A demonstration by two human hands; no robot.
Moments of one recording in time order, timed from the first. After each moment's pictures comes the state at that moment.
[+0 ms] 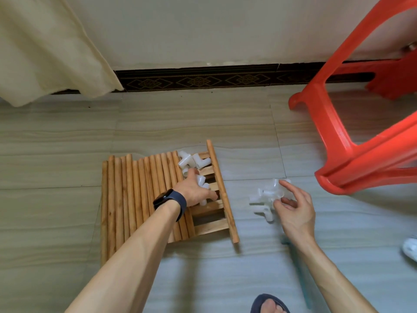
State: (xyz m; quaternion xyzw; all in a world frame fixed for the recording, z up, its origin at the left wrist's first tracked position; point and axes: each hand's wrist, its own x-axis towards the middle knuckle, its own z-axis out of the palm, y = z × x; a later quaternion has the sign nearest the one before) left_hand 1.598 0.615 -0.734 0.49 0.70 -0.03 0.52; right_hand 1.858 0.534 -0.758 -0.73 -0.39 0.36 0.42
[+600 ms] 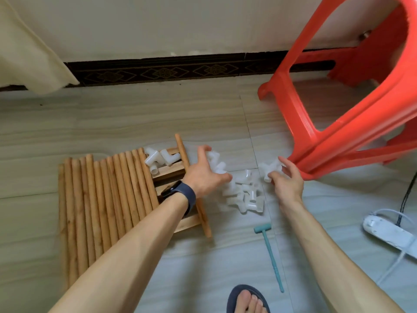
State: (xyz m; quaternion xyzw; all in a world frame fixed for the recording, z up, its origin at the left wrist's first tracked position) left_hand 1.694 0.621 -0.715 0.56 0.63 0.11 0.53; right_hand 1.915 0.577 -0.766 -0.77 -0.24 0.36 0.47
